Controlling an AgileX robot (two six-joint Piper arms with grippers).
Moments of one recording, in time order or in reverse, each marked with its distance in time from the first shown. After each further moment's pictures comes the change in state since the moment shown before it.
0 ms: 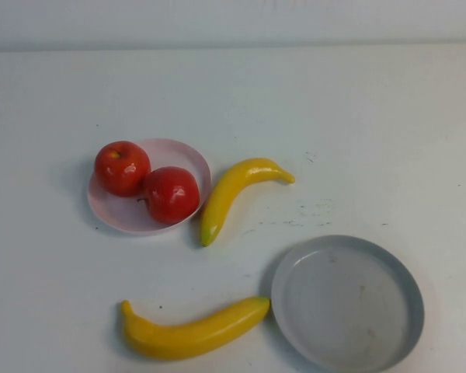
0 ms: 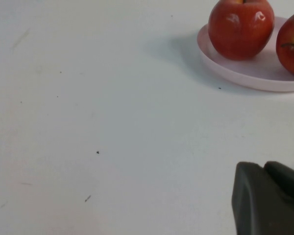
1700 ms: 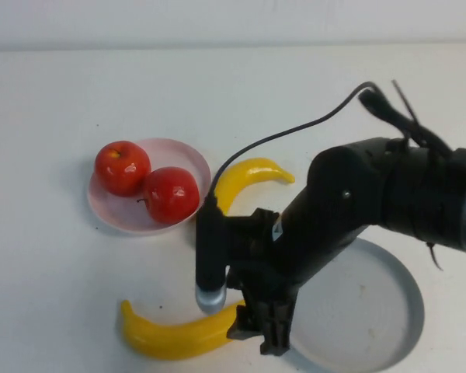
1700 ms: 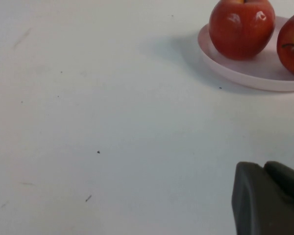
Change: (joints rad) right arm 0.829 1.509 -0.973 -0.365 0.374 -0.886; left arm 0.000 0.000 0.000 0.000 0.000 0.000
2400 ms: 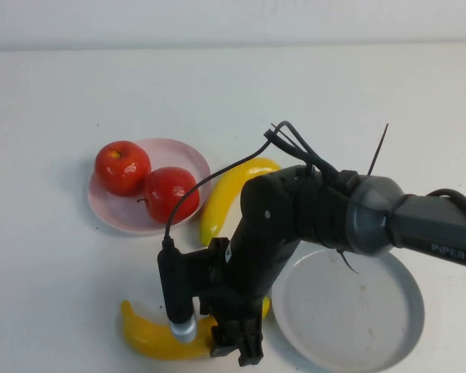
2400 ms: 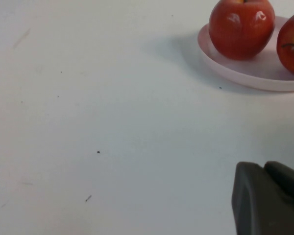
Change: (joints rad) right arm 0.046 0.254 -0.160 -0.005 0.038 -0.178; left arm 0.000 0.000 0.000 0.000 0.000 0.000
